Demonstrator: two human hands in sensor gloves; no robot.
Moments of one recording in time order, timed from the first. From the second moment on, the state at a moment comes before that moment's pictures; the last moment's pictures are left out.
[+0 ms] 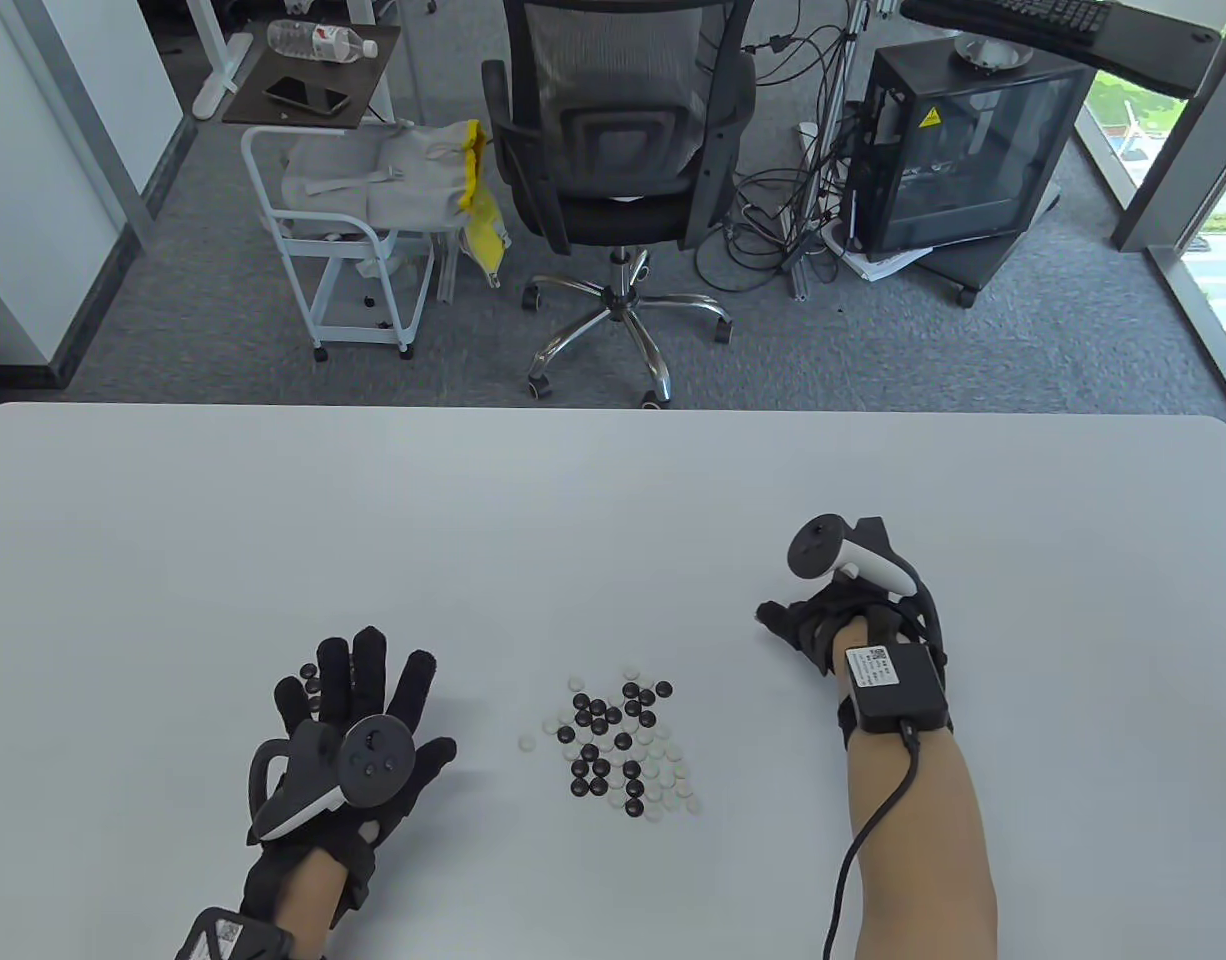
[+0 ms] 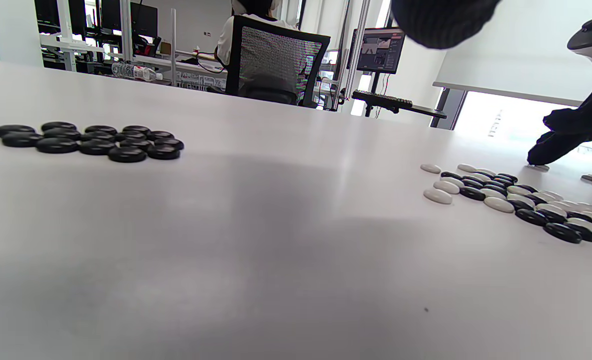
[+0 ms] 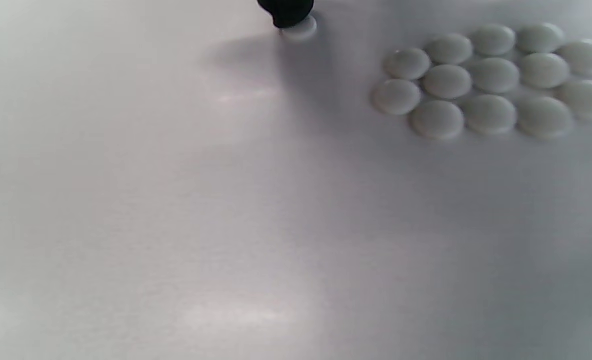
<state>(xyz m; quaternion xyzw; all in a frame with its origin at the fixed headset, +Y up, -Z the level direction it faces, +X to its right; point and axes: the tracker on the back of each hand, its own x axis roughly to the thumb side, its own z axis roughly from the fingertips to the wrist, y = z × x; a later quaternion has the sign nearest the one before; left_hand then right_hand) -0.250 -0.751 -0.269 -0.08 -0.13 0.06 0.99 0.218 -0.761 -0.439 -0.02 0.36 0.93 0.10</state>
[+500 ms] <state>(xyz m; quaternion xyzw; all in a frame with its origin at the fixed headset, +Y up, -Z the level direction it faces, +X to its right) -0.249 -0.753 -0.270 -0.08 -0.12 0.05 0.99 0.274 -0.765 -0.423 -0.06 0.34 0.93 0.13</state>
